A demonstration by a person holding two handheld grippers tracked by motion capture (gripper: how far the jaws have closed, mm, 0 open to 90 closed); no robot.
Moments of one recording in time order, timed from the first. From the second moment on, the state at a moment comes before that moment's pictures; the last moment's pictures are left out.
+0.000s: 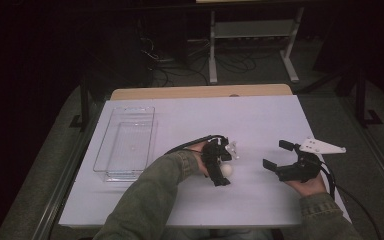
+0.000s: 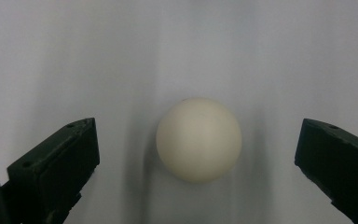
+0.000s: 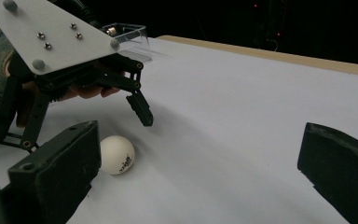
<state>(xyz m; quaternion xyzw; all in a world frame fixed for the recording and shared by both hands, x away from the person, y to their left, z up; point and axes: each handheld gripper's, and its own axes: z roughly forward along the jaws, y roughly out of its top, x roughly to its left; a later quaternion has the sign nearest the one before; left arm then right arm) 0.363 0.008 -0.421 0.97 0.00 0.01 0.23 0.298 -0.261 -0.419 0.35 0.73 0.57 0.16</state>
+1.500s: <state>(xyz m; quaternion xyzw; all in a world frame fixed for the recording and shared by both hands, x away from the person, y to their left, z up) 0.356 0.013 -0.412 0.97 0.00 0.02 0.23 0.297 -0.263 -0.417 0.36 0.72 0.57 0.16</state>
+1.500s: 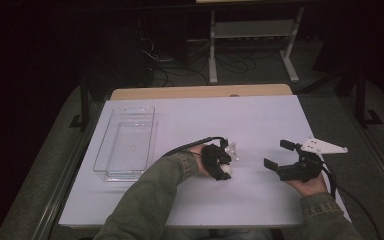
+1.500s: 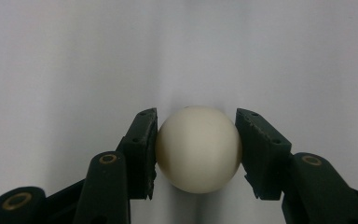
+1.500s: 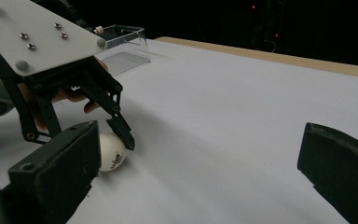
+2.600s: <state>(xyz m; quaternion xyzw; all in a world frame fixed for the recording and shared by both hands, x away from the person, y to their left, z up) 0.346 0.029 -0.354 0.97 -0.01 0.04 0.24 0.295 -0.260 -0.418 0.36 0.73 0.56 0.16</state>
